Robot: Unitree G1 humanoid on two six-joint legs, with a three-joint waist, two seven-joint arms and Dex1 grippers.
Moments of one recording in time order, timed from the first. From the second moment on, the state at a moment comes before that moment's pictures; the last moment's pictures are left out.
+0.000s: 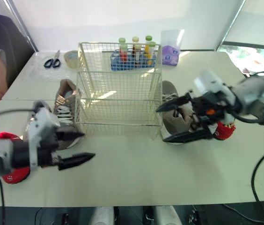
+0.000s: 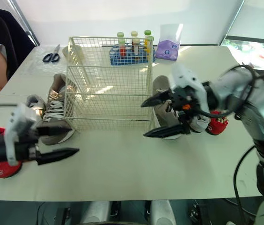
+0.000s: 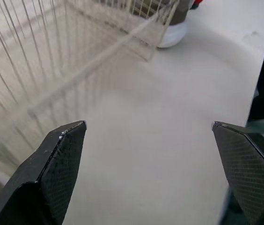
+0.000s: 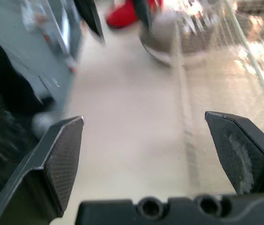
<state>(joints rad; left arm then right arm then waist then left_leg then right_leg) 0.06 1.25 0.60 -0.65 -1.23 0.91 -0.78 -0.93 -0.91 0.28 -0.25 0.57 0.74 1.35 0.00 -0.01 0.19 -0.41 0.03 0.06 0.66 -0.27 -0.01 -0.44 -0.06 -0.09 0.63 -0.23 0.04</state>
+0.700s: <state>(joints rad) 0.05 1.05 0.52 -0.74 -1.16 0.90 -0.65 -1.05 -0.69 0.59 0.00 0.03 0.53 1.39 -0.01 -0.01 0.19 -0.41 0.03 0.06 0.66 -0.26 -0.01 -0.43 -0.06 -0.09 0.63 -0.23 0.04</state>
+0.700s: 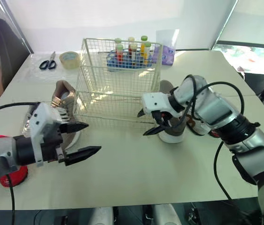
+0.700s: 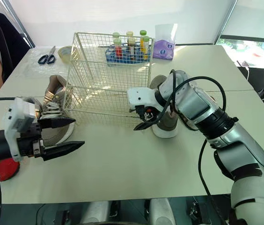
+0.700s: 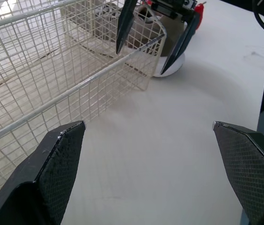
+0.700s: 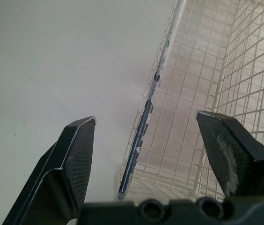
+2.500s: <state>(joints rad) -0.09 0.90 0.24 -0.62 -0.88 0.82 -0.72 -1.10 -0.70 0.65 -0.17 -0.18 0.70 1.36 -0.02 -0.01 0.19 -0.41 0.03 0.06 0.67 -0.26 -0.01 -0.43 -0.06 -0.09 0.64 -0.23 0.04</state>
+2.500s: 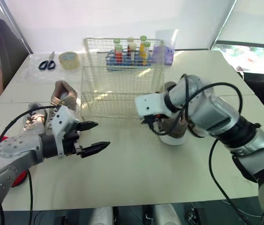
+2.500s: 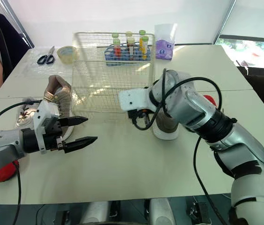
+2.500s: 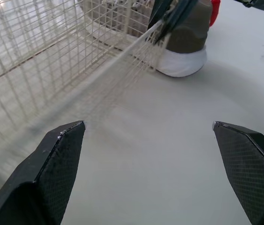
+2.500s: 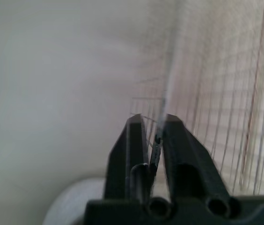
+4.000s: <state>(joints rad) -0.15 0.89 0.24 -0.57 -0.86 0.82 -0.77 -1.04 -0.57 0.57 -0.42 0.03 1.21 1.14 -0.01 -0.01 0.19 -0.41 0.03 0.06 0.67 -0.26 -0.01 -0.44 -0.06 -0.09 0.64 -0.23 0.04</state>
